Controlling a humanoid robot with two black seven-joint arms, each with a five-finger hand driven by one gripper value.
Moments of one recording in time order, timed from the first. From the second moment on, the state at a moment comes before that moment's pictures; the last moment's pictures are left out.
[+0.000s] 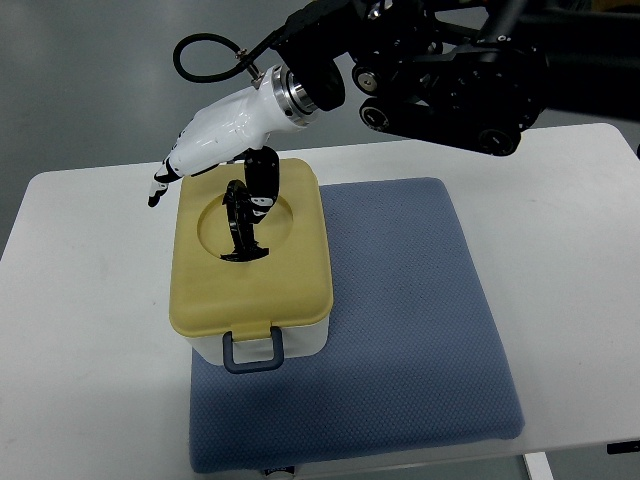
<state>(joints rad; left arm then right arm) -0.01 0.00 -0.02 -0.27 0.01 -0.08 -0.02 1.77 -0.09 -0.19 1.00 -1.32 0.32 0.46</state>
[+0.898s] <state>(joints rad) -0.01 0.00 -0.02 -0.27 0.01 -0.08 -0.02 1.70 -0.09 -0.27 0.98 -1.36 0.22 0.46</state>
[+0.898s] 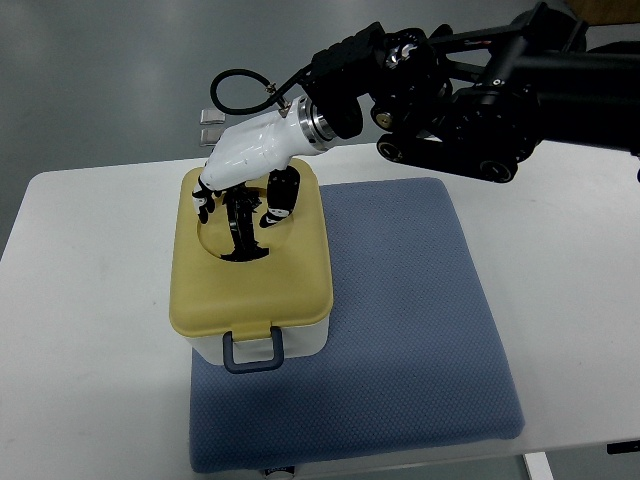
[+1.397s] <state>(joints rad) -0.01 0.00 -0.02 -0.27 0.01 -0.08 -0.02 1.70 -0.09 -0.27 0.98 -1.38 0.20 0.46</state>
